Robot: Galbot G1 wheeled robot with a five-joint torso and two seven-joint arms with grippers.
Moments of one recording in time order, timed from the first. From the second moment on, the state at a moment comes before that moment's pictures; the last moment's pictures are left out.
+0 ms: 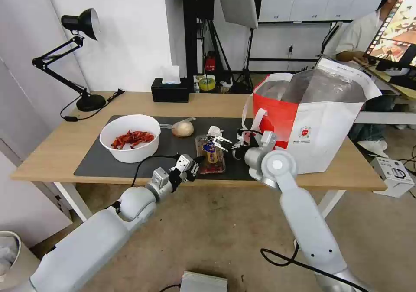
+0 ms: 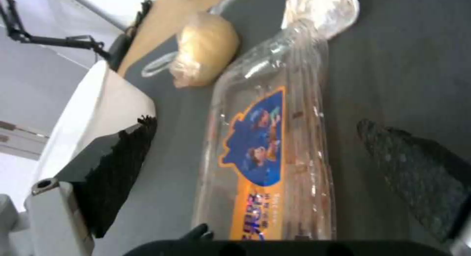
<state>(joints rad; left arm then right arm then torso) 0.75 -0.90 0.19 -1.69 -0.47 0.04 0.09 -0.71 1.36 0.22 1.66 1.30 -0.72 0.45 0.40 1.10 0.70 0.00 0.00</state>
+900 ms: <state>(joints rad) 0.76 -0.89 0.18 -1.70 -0.47 0.03 0.09 -0.66 1.40 0.15 1.58 1.32 -0.72 0.47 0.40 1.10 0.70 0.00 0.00</state>
